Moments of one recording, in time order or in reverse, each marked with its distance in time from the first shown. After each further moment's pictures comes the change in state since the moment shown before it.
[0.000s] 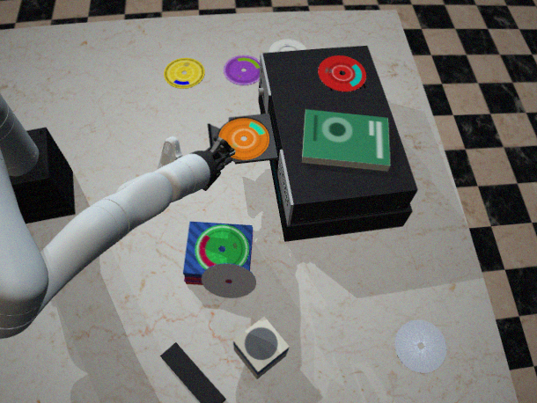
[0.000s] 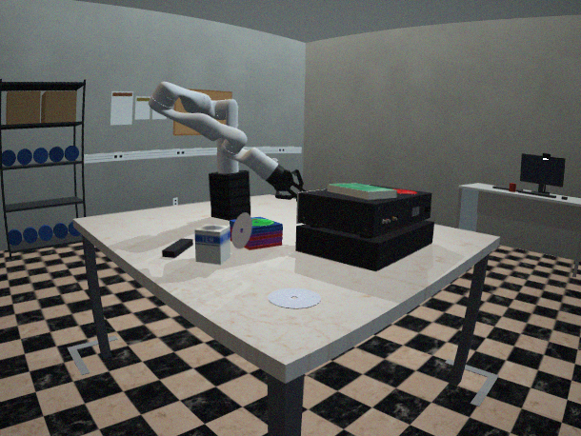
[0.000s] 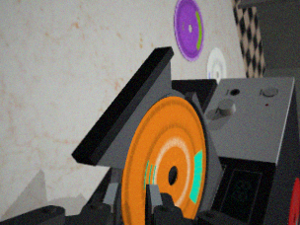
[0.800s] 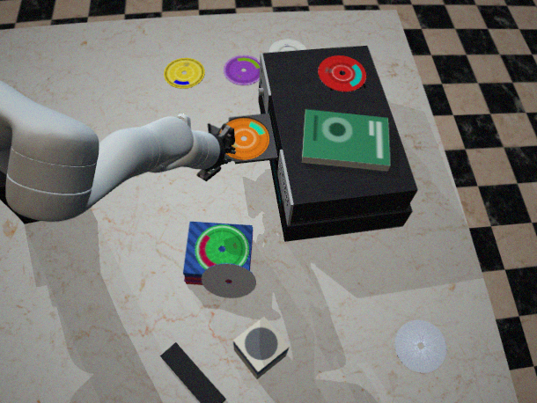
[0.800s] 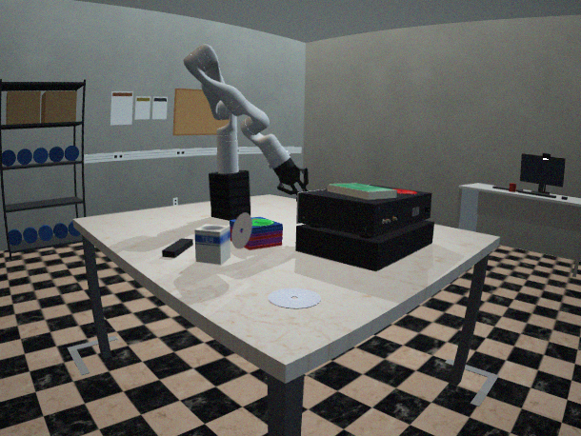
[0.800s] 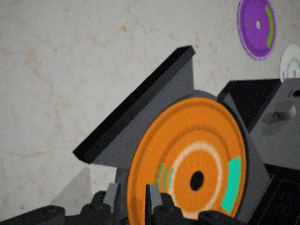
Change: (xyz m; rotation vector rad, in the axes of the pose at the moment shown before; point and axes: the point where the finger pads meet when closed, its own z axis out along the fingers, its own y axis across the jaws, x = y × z) arm 0.001 0.004 0.001 0.311 -0.010 -0.006
